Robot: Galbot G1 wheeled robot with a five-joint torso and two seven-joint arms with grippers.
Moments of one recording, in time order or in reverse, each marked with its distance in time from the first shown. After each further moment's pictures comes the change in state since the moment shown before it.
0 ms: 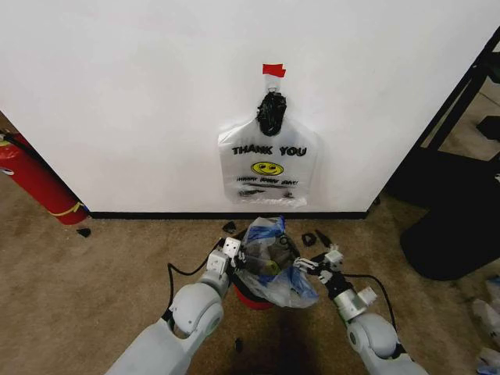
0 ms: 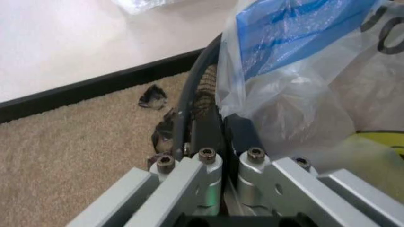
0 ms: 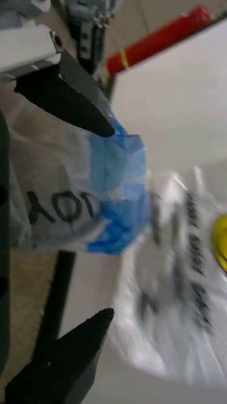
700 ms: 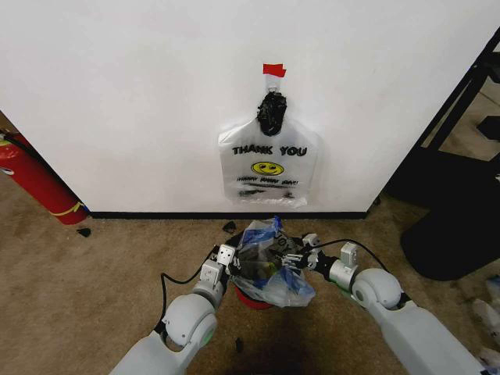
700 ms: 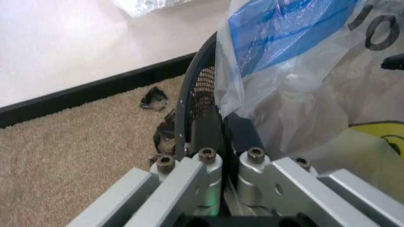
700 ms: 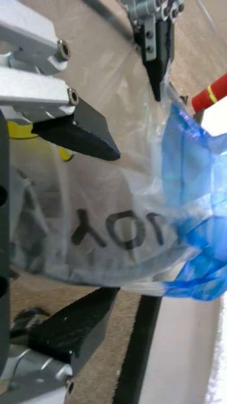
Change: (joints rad) left arm 0.039 0.017 -0.008 -0.020 0.036 -0.035 0.024; right arm 0.198 -0.211 -0.137 0.023 0.180 -0.503 -0.056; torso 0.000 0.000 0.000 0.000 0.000
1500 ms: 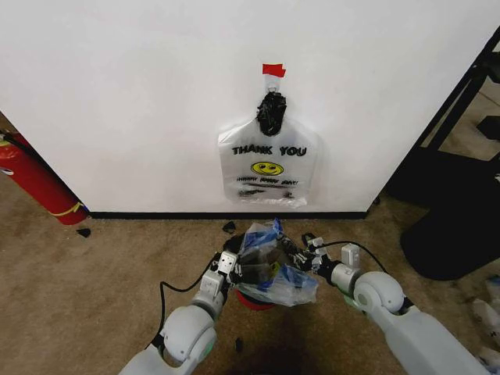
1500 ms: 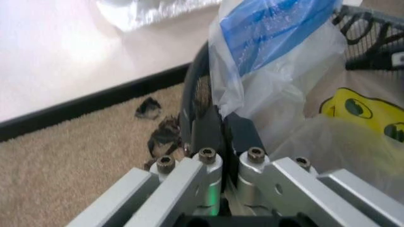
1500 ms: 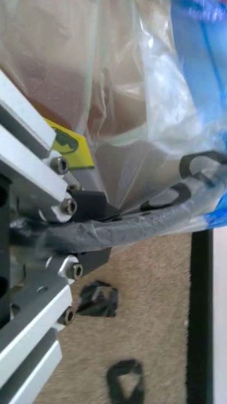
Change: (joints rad) left arm 0.127 -0.008 -0.020 -0.047 0.143 -0.114 0.053; right arm -0.076 0.021 -0.001 0.131 0.157 -0.200 0.382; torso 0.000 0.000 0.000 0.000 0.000
